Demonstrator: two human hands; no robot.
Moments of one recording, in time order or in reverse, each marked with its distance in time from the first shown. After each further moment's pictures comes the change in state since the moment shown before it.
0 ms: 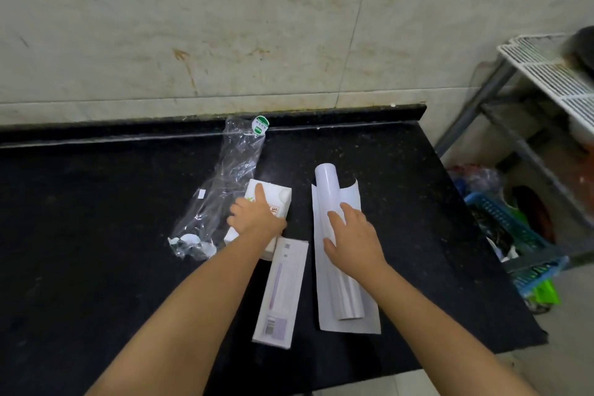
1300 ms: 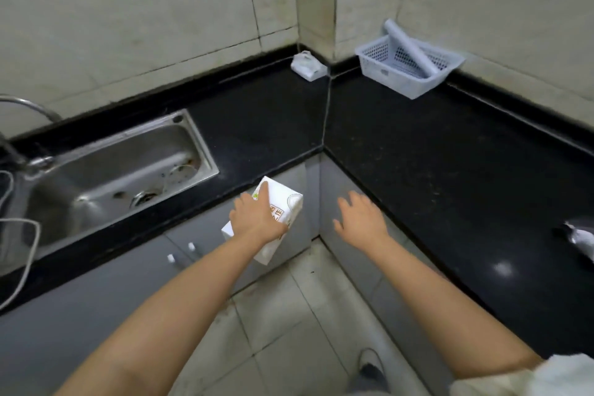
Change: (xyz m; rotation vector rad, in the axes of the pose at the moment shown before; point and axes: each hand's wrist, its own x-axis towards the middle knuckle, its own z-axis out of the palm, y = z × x) left_hand -0.390 -0.539 0.000 -0.310 0.430 -0.883; right_hand -0.267 -0.462 0.125 -0.236 -0.254 -1.126
